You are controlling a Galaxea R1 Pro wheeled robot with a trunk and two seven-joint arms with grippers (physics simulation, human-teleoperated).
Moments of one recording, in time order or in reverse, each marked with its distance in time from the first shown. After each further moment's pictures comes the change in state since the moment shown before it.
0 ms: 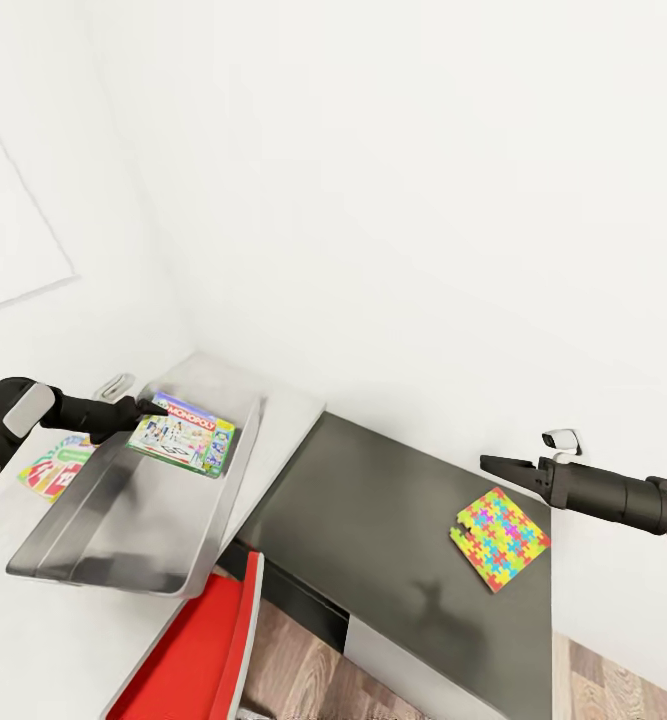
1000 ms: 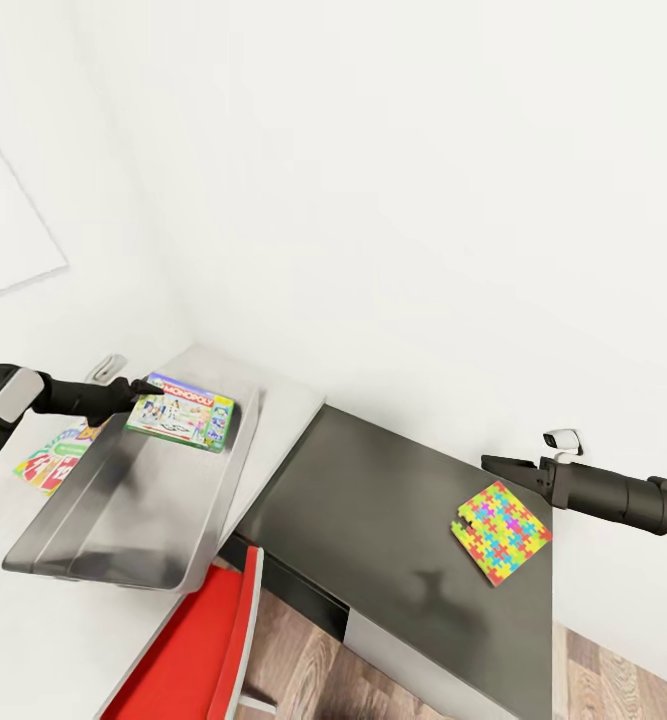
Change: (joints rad) left arm -0.039 0.002 0.088 -0.002 -0.005 -0.006 0.002; right arm 0.001 -0.001 -0.004 0.000 0.000 0.000 0.000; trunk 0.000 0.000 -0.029
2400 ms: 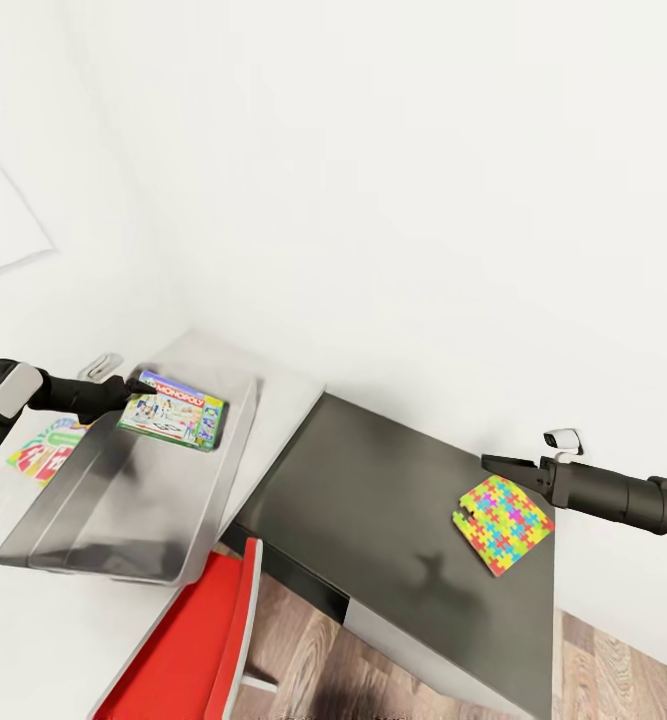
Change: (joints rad) left arm -0.015 -0.001 0.002 0.000 0.005 -0.033 0.112; right arm -0.001 0.000 -0.001 0.000 0.001 0.000 0.000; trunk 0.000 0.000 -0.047
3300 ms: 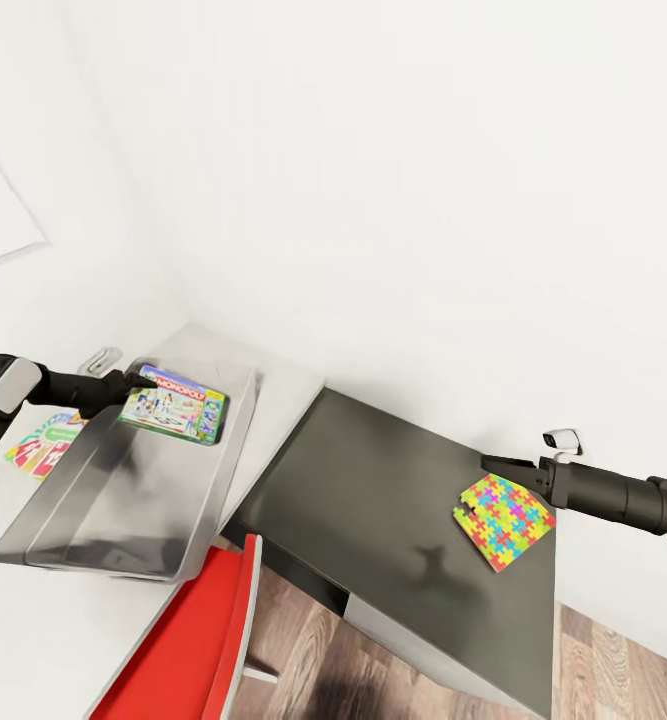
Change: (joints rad) left arm -0.014 0.000 0.000 -0.004 0.007 0.002 -0.010; right arm 0.000 0.003 0.001 0.000 0.000 0.000 0.000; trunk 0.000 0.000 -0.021
